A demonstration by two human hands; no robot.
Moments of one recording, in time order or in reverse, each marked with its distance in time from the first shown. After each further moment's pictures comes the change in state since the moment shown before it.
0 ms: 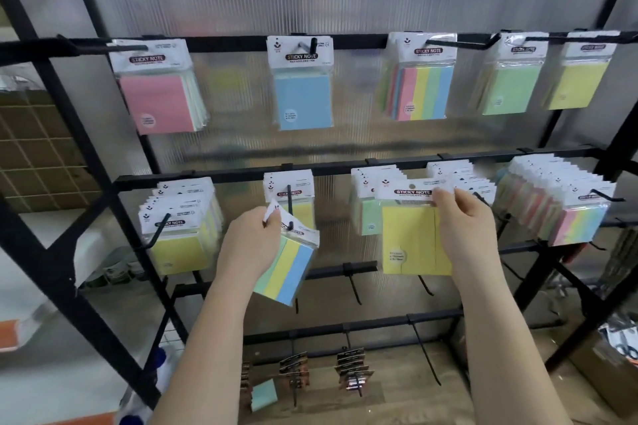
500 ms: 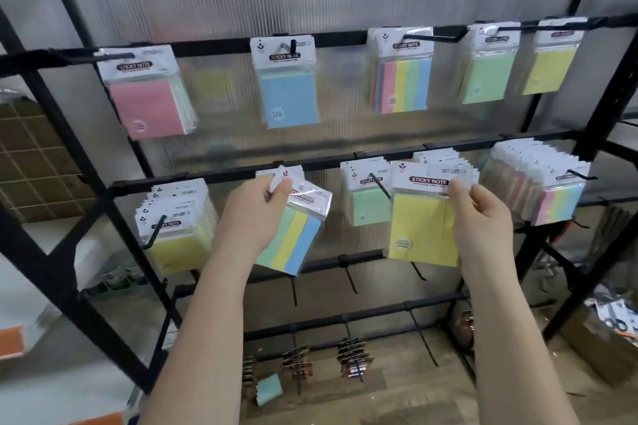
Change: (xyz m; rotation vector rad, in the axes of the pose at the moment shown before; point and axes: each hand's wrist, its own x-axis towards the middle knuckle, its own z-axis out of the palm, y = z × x) left_hand -0.008 0.041 -0.025 -0.034 0.009 0.181; right_hand -0.012 0.009 -0.027 0.048 0.137 -0.004
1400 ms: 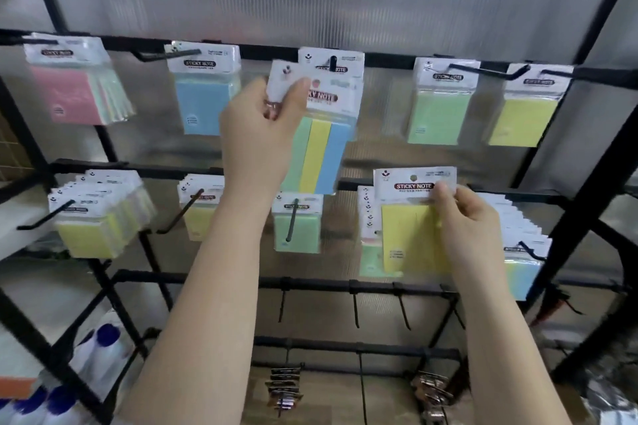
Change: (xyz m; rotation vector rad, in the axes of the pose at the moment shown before) left_hand 0.042 0.185 0.100 -0.400 0.570 0.219; right_hand 0.163 0.023 -0.089 -0.038 -0.270 -0.124
